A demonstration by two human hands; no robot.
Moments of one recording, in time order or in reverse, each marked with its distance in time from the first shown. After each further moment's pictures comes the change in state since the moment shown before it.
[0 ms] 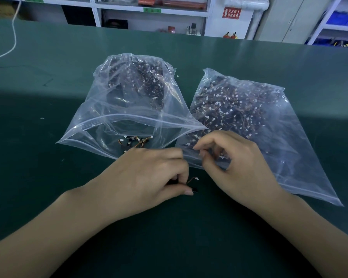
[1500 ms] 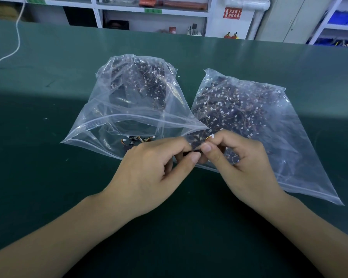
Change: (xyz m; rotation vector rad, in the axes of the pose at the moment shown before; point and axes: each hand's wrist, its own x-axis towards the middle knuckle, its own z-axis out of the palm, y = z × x) left_hand 0.002 0.012 0.018 -0.426 0.447 -0.146; right_hand 0.001 -0.013 -0.001 0.355 0.049 0.092
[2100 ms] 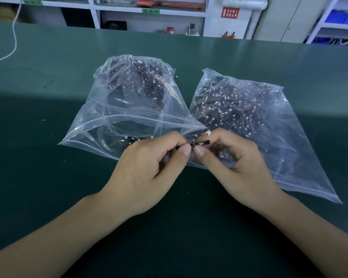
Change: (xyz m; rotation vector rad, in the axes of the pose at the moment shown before) left_hand 0.001 -0.003 -0.003 -0.099 -0.008 -0.029; right_hand -0.002 0.000 0.001 0.094 -0.061 0.020
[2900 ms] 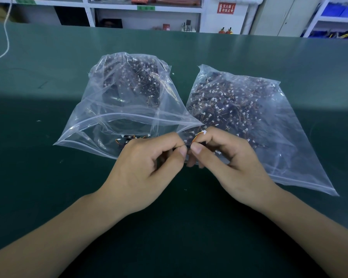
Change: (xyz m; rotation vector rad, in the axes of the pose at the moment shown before) left_hand 0.001 0.002 -0.001 -0.073 -0.029 0.030; right_hand 0.000 -0.008 0.001 0.076 -0.083 0.052
